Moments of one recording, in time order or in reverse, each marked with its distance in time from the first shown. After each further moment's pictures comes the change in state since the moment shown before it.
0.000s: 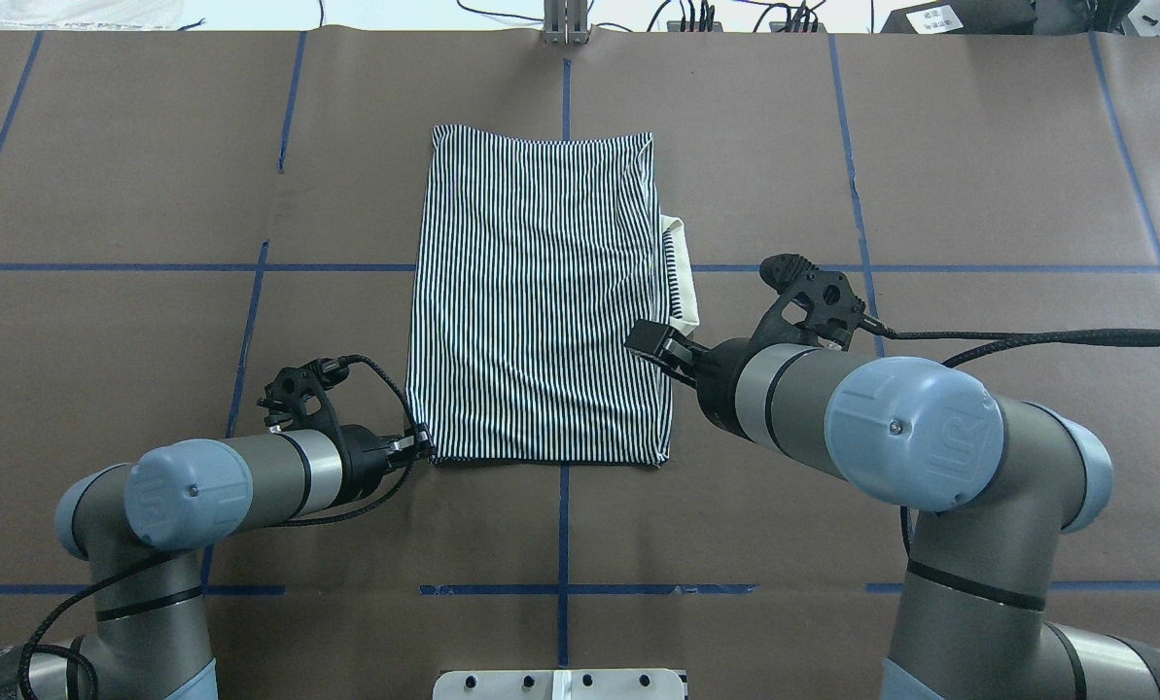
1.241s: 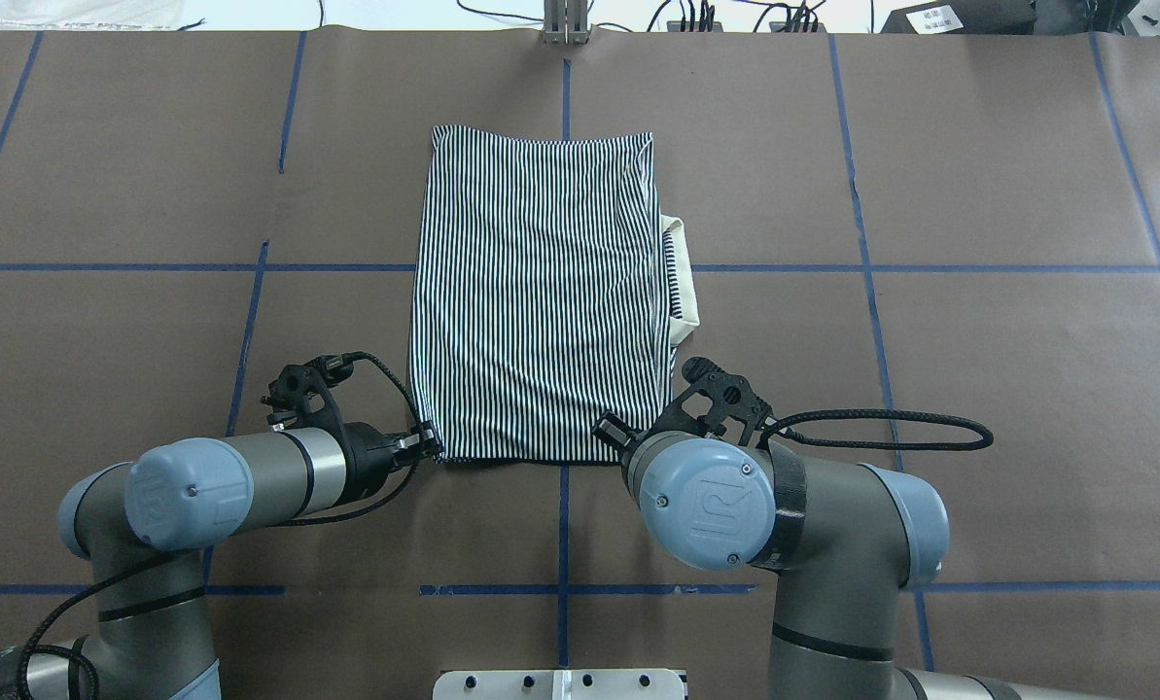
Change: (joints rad) left arm 0.000 -0.007 -0.013 -0.002 0.003 0.000; right arm -0.121 0.155 -0.180 -0.284 -0.017 0.218
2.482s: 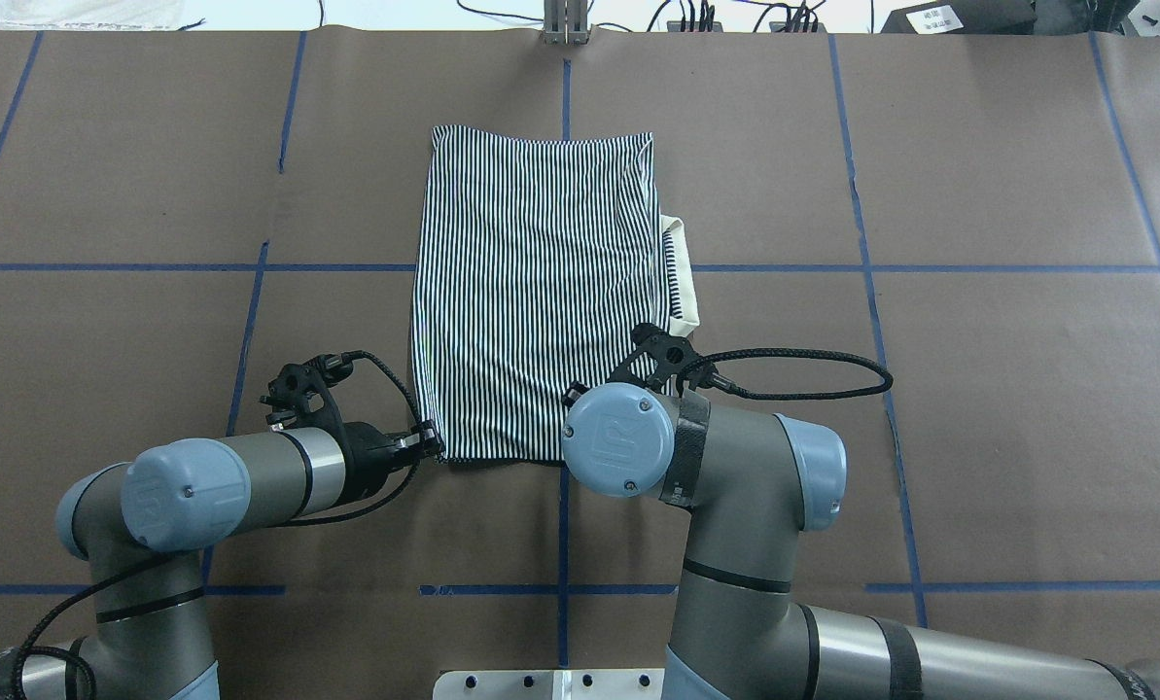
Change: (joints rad) left arm 0.000 0.000 -0.010 0.000 0.001 0.000; right arm 0.048 0.139 -0.205 -0.061 0.041 -0.059
